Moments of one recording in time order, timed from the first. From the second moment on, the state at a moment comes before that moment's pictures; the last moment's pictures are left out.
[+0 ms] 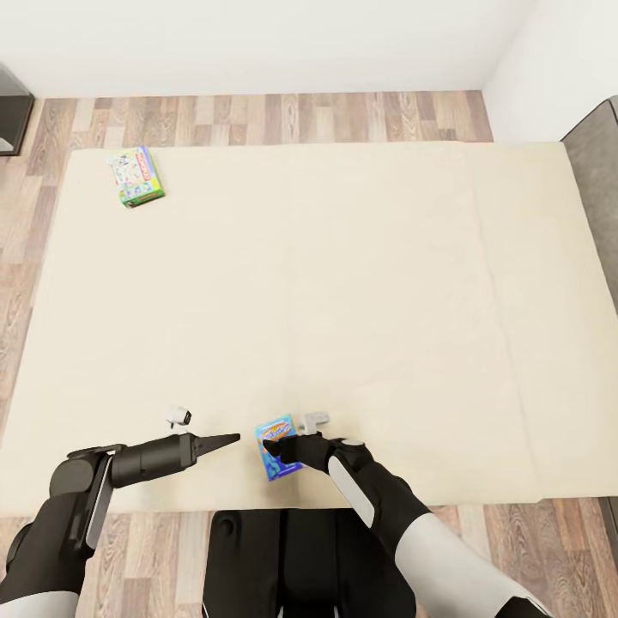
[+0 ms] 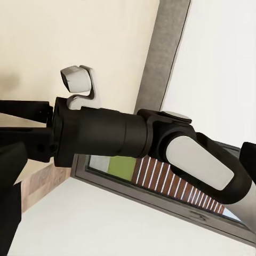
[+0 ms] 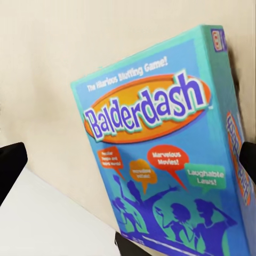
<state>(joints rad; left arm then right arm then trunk) -0.45 0.09 0.29 -1.35 -0.01 1.01 -1.46 -0.71 0.17 0.52 -0.74 -0.50 0.38 0.16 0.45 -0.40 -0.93</state>
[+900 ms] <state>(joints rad) -0.45 0.09 0.29 -1.35 -0.01 1.01 -1.46 -0.71 0.17 0.52 -0.74 -0.50 0.38 0.16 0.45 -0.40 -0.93</state>
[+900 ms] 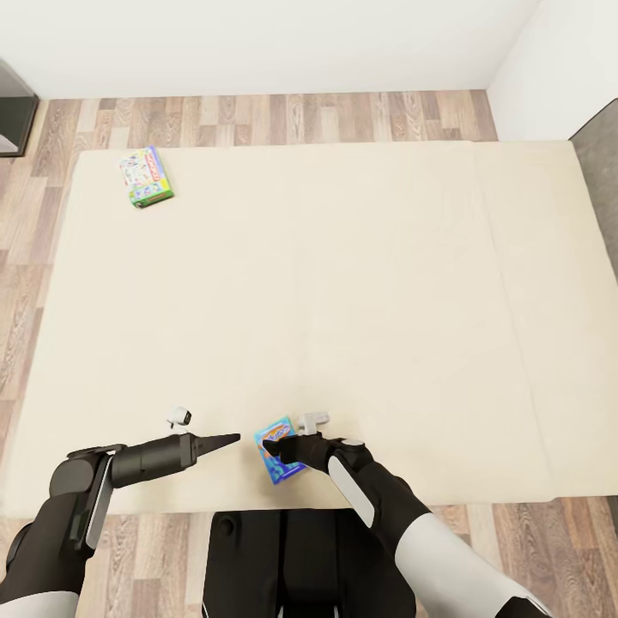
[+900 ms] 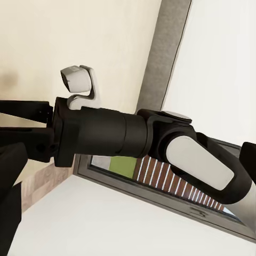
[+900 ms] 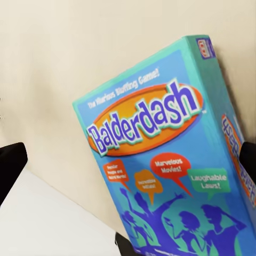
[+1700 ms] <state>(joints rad) -0.45 0.09 0.29 -1.35 -0.01 1.01 -1.46 -0.71 0.17 0.51 -0.73 -0.50 0.42 0.16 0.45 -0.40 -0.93</state>
